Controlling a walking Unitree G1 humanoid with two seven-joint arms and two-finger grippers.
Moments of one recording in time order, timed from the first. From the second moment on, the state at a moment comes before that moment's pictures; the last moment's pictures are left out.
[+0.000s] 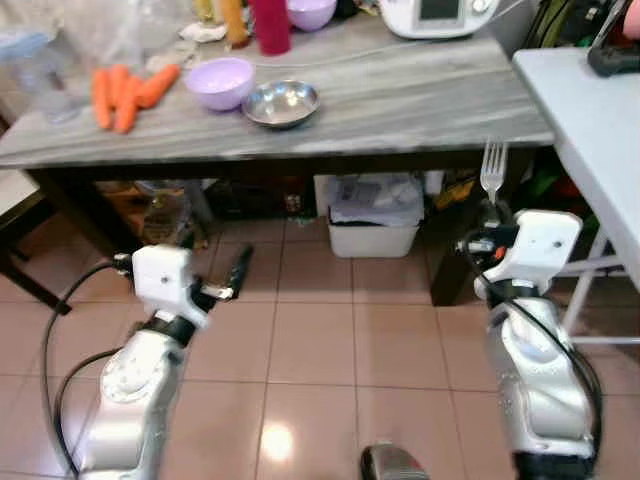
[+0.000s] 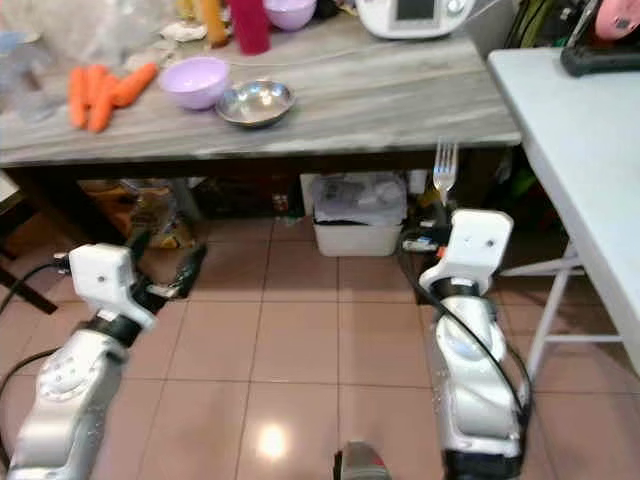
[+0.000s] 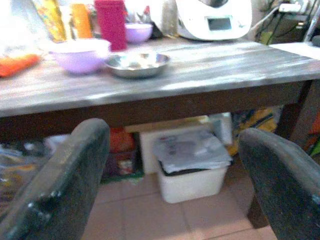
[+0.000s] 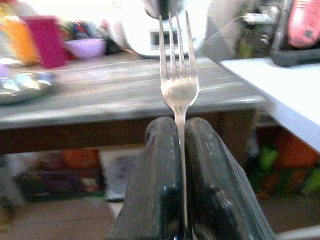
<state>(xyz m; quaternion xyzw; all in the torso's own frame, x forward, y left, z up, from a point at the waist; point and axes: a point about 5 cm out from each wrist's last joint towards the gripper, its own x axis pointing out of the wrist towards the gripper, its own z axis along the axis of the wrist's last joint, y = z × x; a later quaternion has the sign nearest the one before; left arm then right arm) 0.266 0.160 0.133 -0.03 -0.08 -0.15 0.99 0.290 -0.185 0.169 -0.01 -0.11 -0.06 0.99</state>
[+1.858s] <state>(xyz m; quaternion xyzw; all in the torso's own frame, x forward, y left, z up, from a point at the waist) 0.232 0.163 0.122 0.01 -0.05 -0.16 0.98 0.284 -0.181 0.162 0.01 -0.10 -0.07 0.99</state>
